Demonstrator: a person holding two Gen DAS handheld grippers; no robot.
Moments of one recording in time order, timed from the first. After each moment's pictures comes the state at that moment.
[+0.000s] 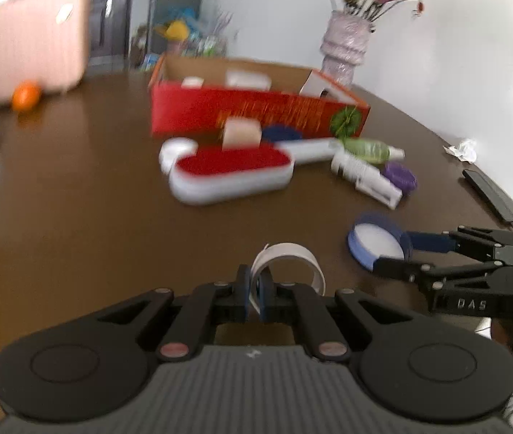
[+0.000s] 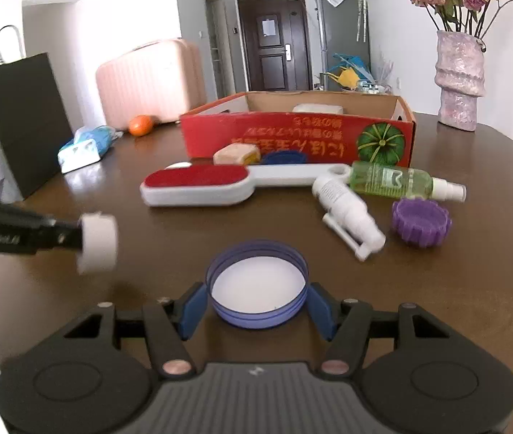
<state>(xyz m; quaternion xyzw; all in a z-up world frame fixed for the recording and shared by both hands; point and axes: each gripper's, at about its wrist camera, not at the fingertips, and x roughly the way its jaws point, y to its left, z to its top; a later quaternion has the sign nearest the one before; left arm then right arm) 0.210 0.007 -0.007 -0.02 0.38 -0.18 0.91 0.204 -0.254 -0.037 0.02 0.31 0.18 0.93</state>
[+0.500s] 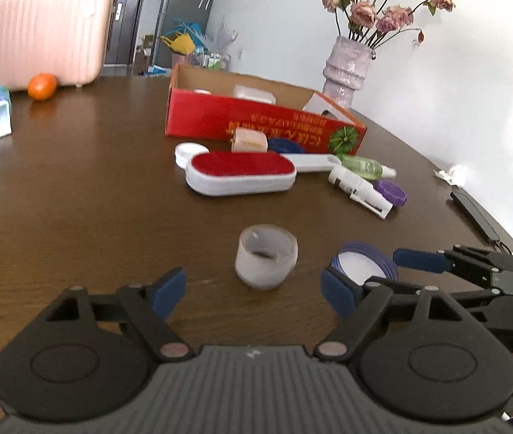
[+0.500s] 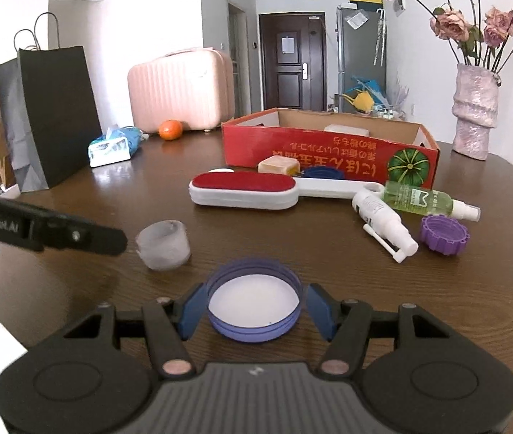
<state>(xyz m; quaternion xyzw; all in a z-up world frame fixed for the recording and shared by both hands) 0.189 0.024 -0.010 -0.06 0.34 -0.18 0.92 0.168 -0.220 -0.026 -0.01 0.28 0.19 0.94</state>
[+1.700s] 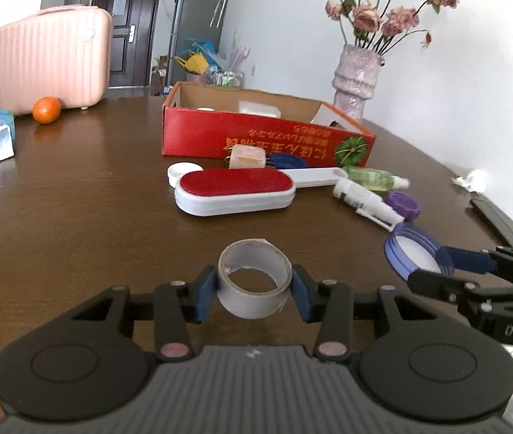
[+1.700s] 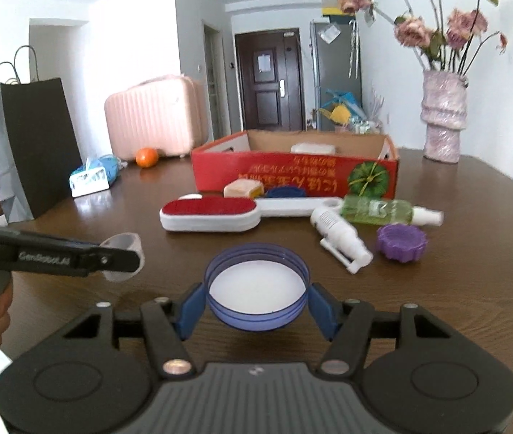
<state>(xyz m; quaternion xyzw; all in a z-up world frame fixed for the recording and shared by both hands) 0.186 -0.008 -0.012 -0.04 0.31 -0.15 0.94 0.160 -0.256 -0.015 0.02 0.25 0.16 0.96</state>
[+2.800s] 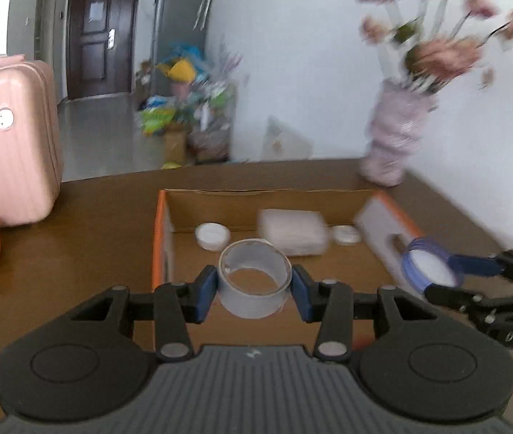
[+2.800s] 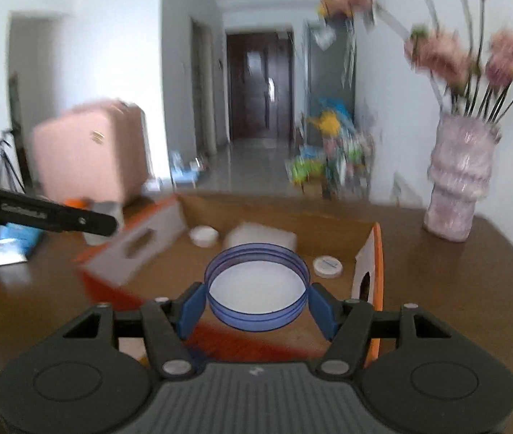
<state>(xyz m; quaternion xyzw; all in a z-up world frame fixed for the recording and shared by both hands) 0.503 -0.020 0.071 0.01 0.33 -0.16 0.93 0.436 -0.286 0.058 0.00 0.27 0.14 0.95</state>
